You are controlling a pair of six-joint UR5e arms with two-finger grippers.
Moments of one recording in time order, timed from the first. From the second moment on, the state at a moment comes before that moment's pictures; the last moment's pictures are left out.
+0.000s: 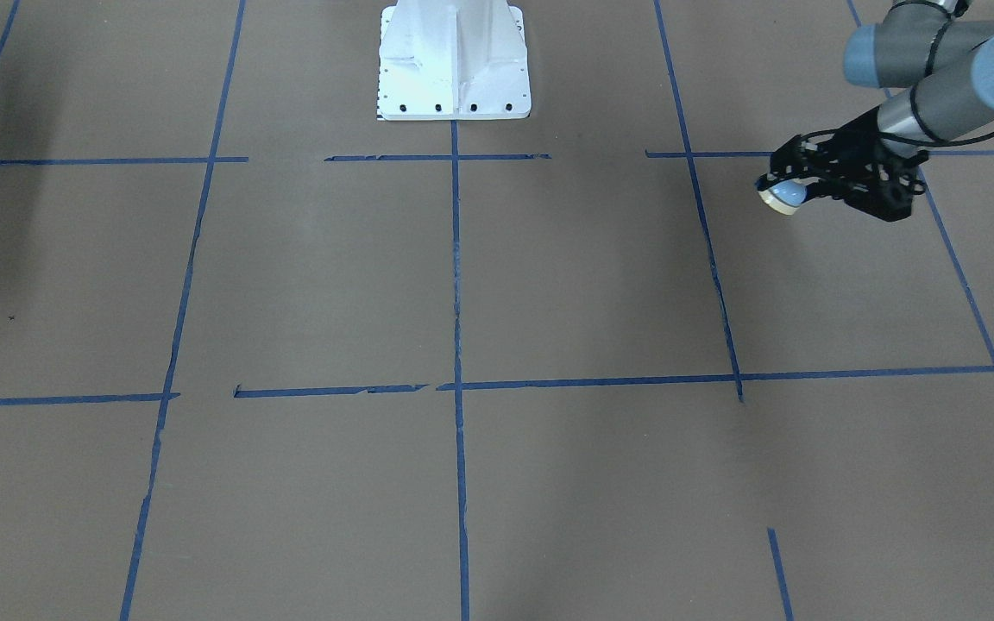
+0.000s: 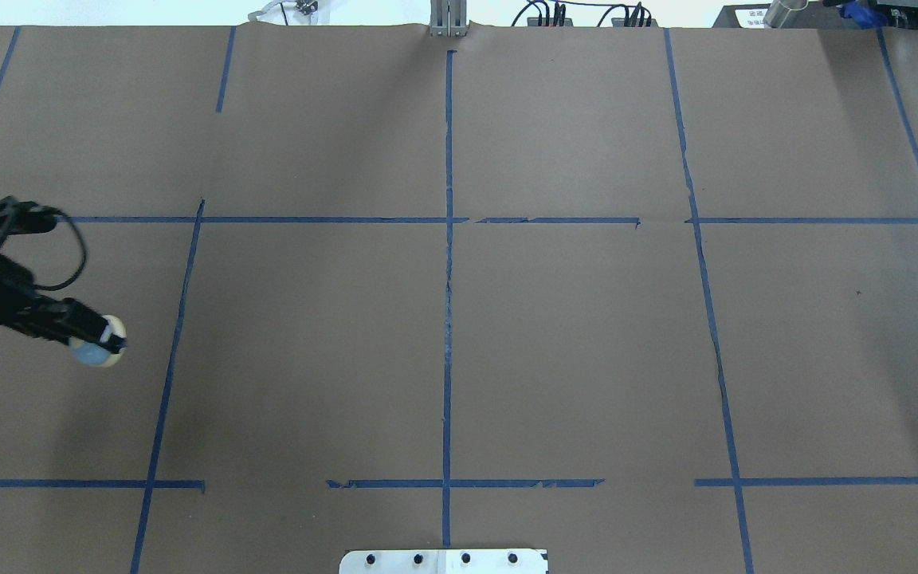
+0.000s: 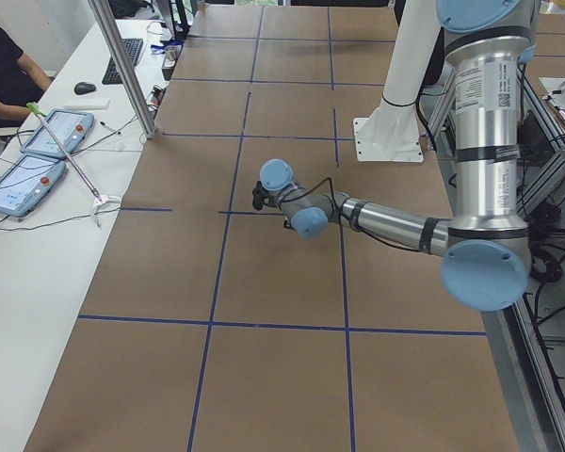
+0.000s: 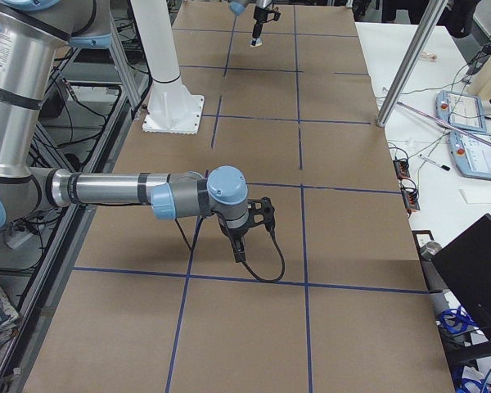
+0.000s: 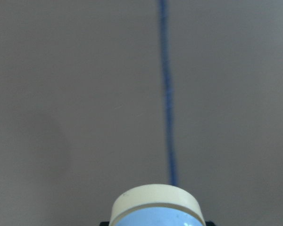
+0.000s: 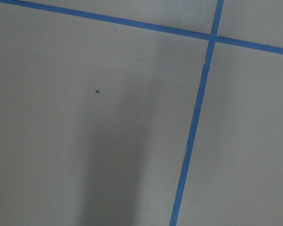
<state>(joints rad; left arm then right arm) -0.88 -1.60 -1.81 -2.13 -2.52 -0.89 1.51 -1.91 1.94 -1.44 2.39 -0.05</state>
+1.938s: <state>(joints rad) -0.59 -2.57 -1.10 -1.84 -2.09 -1.35 1.48 -1.89 1.94 -1.44 2.39 -0.04</state>
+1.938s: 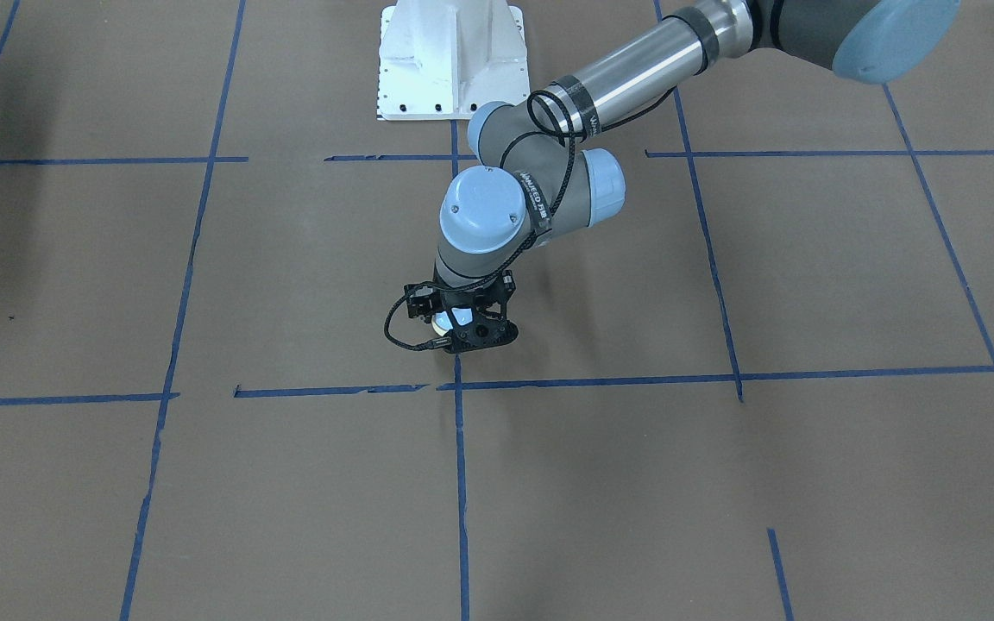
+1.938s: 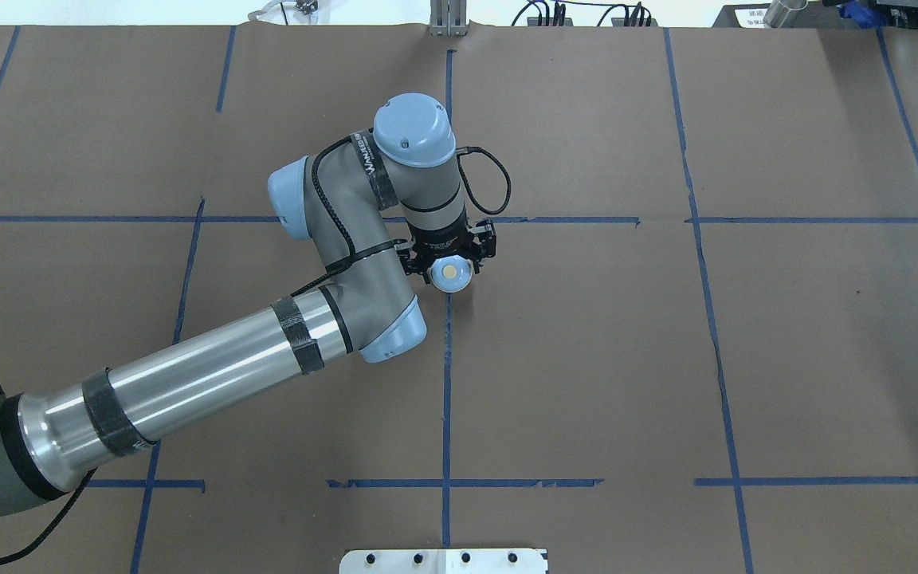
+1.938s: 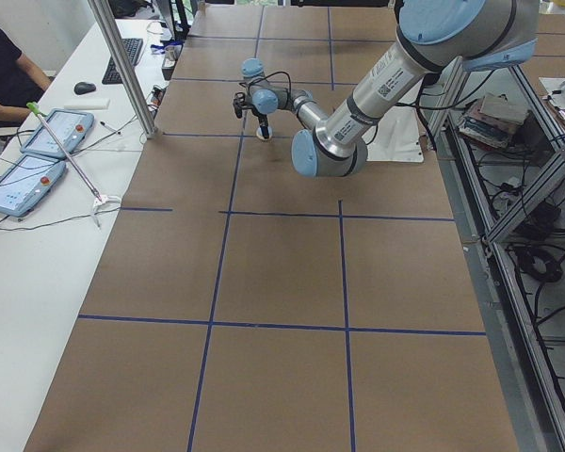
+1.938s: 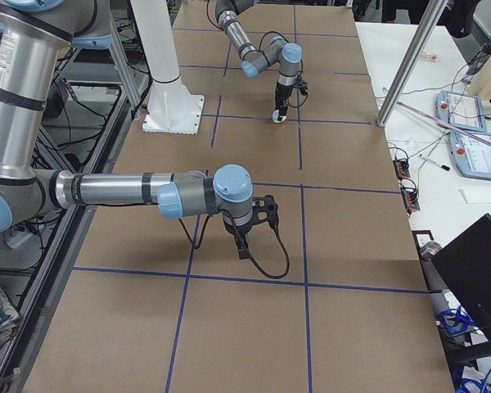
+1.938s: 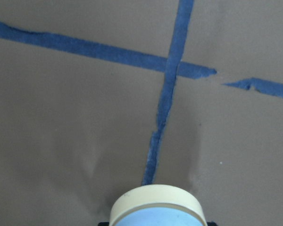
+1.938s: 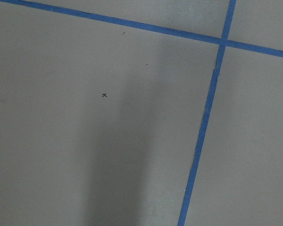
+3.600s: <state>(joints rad) -0.80 -1.92 -1.95 -1.70 -2.14 -1.22 0.88 -1.24 1.94 -1.44 2.20 1.02</state>
